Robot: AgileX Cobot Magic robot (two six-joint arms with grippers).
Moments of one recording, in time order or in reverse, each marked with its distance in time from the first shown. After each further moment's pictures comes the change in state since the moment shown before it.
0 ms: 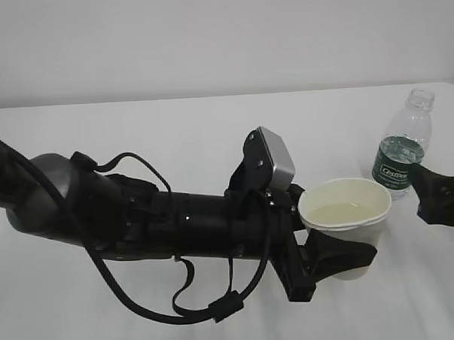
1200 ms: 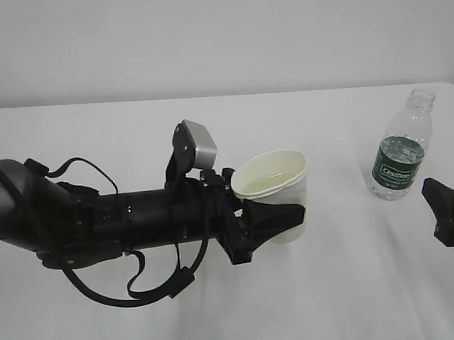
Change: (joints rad) left arm 0.159 0.000 0.129 -0.127 -0.146 0.080; right arm 0.000 -0.096 0.106 0.000 -0.002 0.000
